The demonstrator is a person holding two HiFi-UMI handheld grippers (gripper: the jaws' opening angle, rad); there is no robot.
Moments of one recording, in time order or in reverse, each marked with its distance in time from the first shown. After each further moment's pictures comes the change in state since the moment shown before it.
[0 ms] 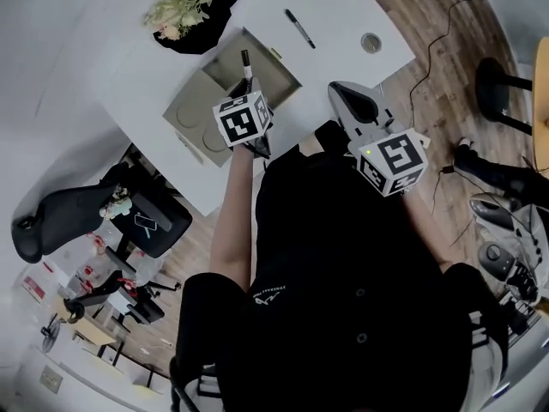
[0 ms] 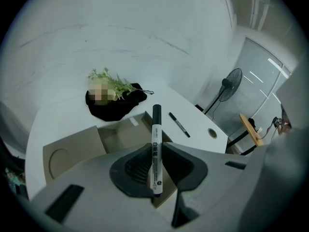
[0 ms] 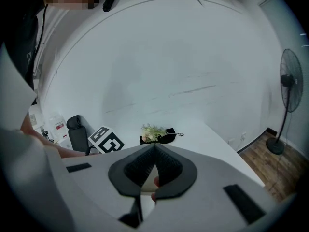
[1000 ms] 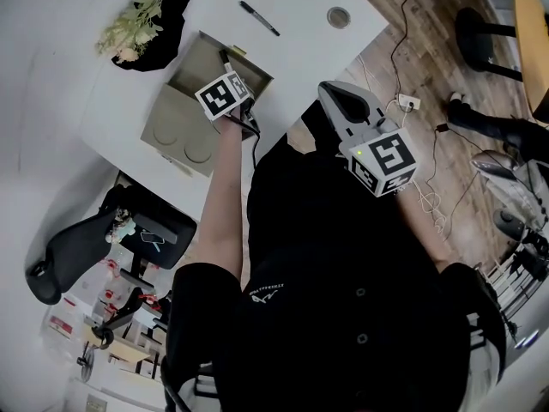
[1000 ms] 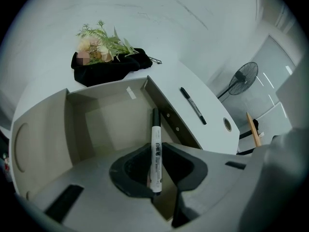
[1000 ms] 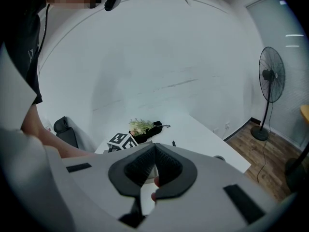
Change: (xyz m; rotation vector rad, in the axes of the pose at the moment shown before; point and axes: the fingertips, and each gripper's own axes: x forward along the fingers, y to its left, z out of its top) left arm 0.097 0.003 -0.046 -0.116 0.230 0.016; right arm -0.022 -0.029 -0.037 0.102 0.049 -0.154
